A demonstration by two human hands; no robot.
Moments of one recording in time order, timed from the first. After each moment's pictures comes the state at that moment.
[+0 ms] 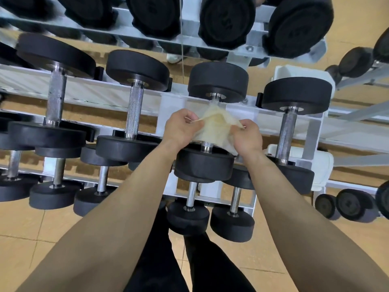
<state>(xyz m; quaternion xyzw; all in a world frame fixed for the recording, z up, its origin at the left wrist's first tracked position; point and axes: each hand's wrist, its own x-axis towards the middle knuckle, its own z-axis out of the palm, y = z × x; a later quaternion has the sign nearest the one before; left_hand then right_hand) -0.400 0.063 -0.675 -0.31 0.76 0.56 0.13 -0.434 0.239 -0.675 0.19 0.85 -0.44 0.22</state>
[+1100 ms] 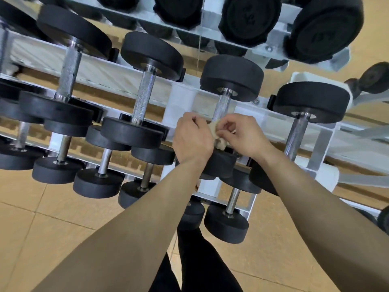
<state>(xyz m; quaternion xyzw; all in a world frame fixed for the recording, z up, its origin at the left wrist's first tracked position) -0.370 0.122 -0.646 -0.47 0.77 0.44 -0.02 -0.447 0.240 -0.659 -0.25 0.88 -0.32 0.26</state>
